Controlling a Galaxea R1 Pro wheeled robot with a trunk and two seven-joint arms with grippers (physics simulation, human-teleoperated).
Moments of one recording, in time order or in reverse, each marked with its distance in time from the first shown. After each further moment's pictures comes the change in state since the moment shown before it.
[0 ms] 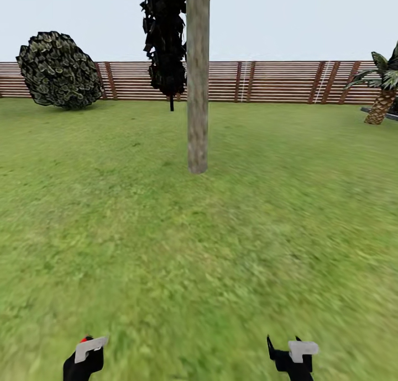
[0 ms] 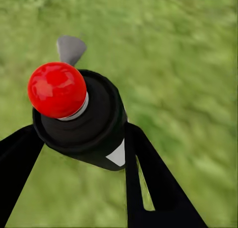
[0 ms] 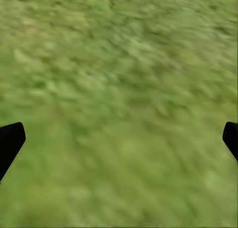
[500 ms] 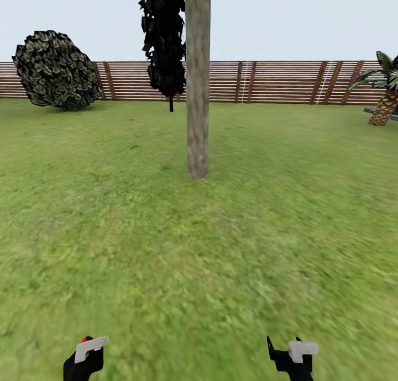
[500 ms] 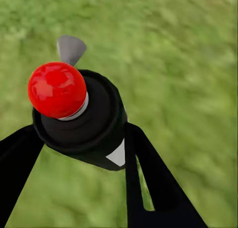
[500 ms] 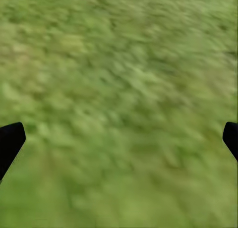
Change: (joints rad) left arm 0.000 0.000 0.000 0.000 0.000 0.000 0.000; right arm 0.000 0.000 0.000 0.000 0.000 0.000 0.000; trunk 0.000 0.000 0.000
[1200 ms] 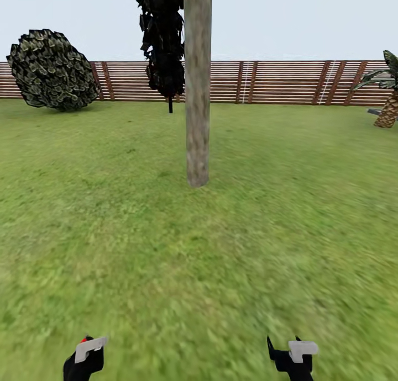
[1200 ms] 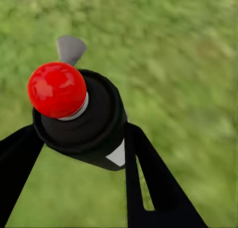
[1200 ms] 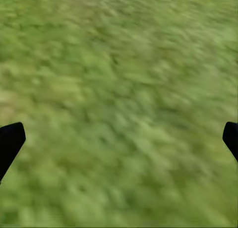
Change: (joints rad) left arm 0.000 -0.001 0.000 0.000 0.000 0.000 0.000; right arm 0.000 0.000 0.000 0.000 0.000 0.000 0.000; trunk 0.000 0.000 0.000
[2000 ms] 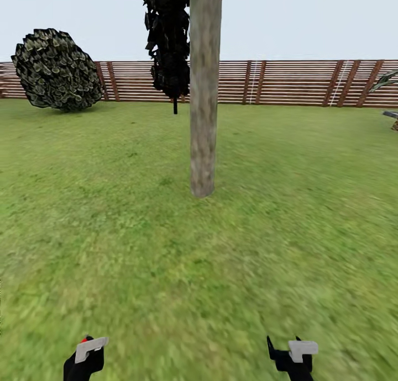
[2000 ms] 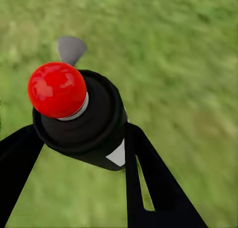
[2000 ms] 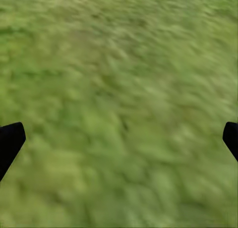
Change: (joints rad) left arm 0.000 -0.001 0.000 0.000 0.000 0.000 0.000; right arm 0.000 0.000 0.000 -0.001 -0.001 0.000 0.000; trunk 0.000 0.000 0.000
